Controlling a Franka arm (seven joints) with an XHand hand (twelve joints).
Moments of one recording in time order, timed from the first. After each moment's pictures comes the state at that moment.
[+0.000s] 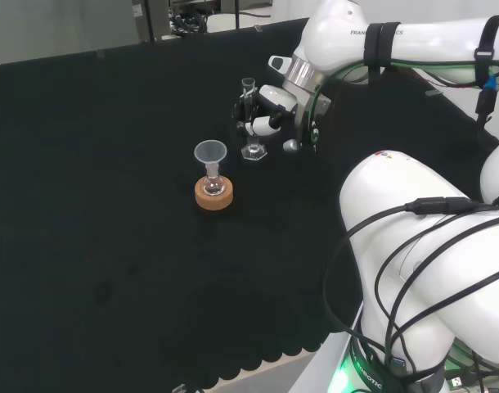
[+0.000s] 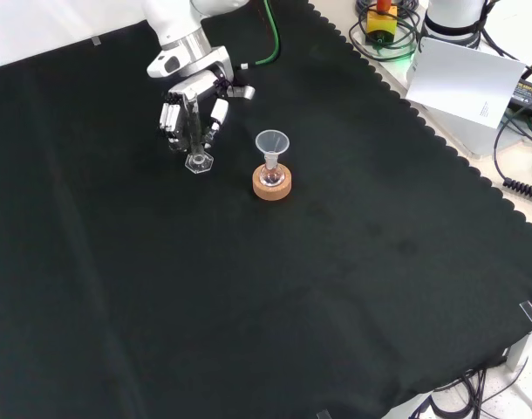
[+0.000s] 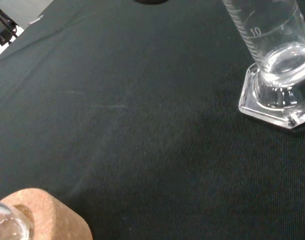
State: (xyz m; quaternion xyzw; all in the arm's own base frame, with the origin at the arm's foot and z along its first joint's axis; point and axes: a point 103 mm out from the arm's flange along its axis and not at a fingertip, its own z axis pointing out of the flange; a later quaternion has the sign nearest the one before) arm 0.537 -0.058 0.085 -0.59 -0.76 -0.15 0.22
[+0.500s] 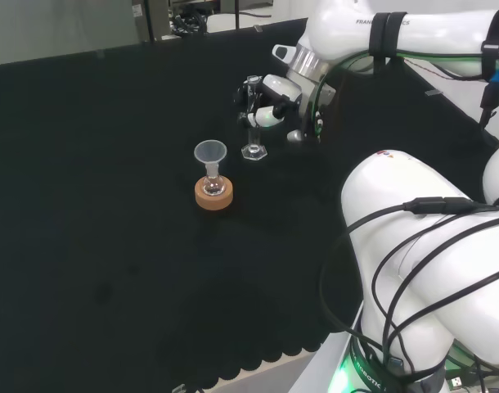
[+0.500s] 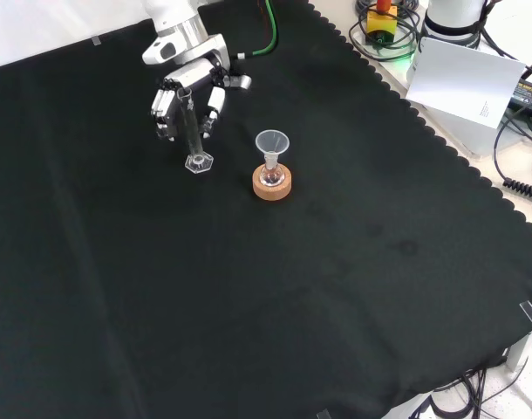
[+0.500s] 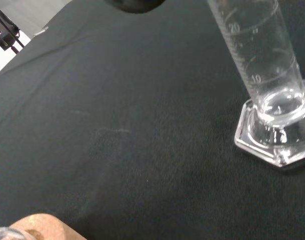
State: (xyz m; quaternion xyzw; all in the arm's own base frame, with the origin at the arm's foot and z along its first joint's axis) arm 0.539 -0.068 0.109 -0.59 -0.77 -0.15 0.21
